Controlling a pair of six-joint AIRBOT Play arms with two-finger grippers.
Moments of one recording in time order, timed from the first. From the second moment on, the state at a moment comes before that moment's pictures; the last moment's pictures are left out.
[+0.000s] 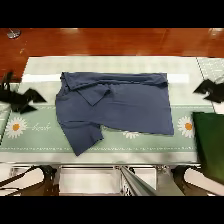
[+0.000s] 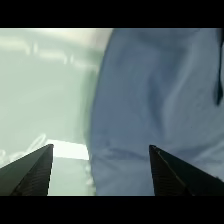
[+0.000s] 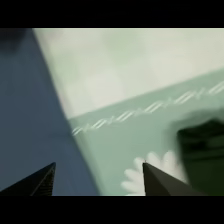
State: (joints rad) left arm 0.49 -1.26 0.92 1.03 -1.31 -1.41; right arm -0.48 -1.20 1.06 -1.19 1.21 1.45
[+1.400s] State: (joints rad) left arm 0.34 -1.30 0.64 0.63 -1.13 -1.08; right arm -0.55 -0.85 0.44 -1.13 1.23 1.49
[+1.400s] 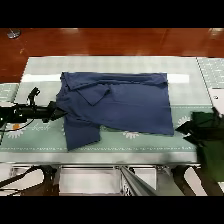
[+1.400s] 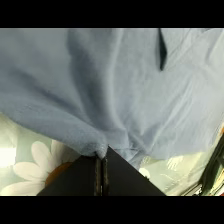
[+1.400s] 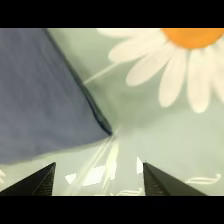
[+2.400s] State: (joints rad) left arm 0.34 -1.24 1.02 0.38 -1.20 -1.08; right arm -0.23 -1.20 1.20 -0.93 1.14 1.47
